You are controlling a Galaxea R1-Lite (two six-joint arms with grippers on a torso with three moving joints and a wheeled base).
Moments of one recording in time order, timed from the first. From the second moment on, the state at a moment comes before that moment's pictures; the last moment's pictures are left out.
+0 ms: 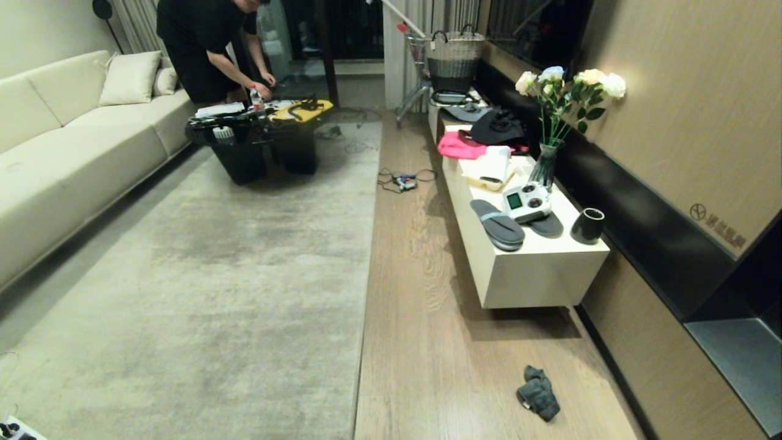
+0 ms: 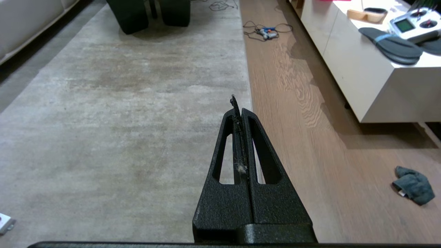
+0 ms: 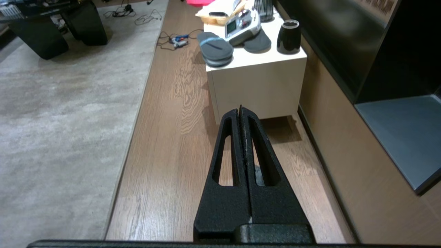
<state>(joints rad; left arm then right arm) 0.00 0.00 0.00 0.00 0.01 -0.01 0.00 0.00 0.00 -0.02 -0.05 0.09</state>
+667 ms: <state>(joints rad) 0.00 0.00 0.00 0.00 0.01 -0.01 0.00 0.00 0.00 -0.02 -0.05 0.09</state>
